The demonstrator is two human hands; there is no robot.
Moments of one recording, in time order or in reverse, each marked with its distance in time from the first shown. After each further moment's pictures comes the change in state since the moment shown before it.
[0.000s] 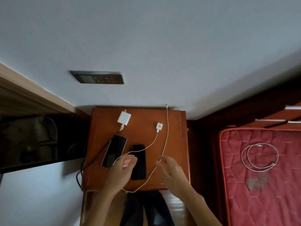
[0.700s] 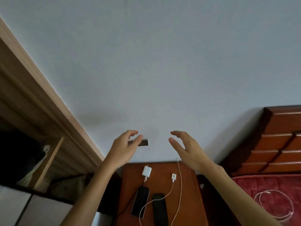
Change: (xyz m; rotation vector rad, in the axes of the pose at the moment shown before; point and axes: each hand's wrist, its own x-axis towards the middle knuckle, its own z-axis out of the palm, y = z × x) left_hand -0.170 0.244 -0.176 0.303 0.346 0.688; right_hand -0.119 -0.244 -0.161 -0.141 0.414 -0.590
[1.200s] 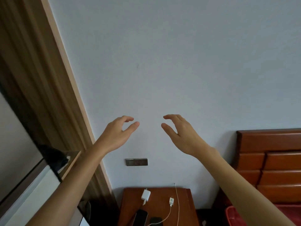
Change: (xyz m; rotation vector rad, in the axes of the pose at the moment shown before) left_hand -0.107 0.128 -0.101 0.132 0.193 0.263; right_hand -0.088 -0.144 -0.110 -0.146 0.219 -0.340
